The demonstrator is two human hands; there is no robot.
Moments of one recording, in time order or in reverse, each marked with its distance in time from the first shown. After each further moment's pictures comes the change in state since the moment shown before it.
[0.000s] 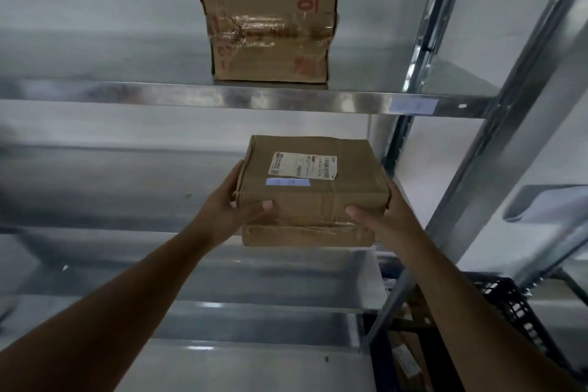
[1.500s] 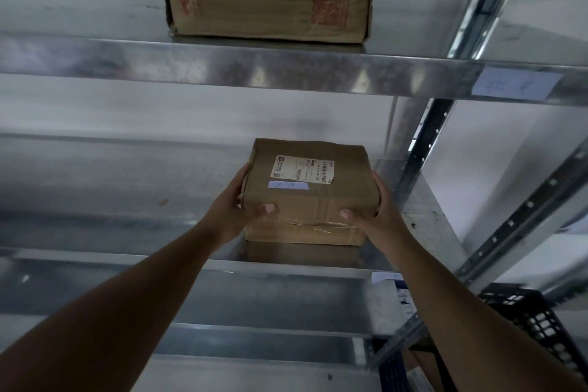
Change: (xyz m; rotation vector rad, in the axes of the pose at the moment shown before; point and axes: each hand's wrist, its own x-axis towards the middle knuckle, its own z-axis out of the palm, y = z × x) left_hand 0.129 -0.151 0.017 -0.126 -0.045 -0.080; right_hand 0.154 0.123 0.047 0.012 -0.030 0.029
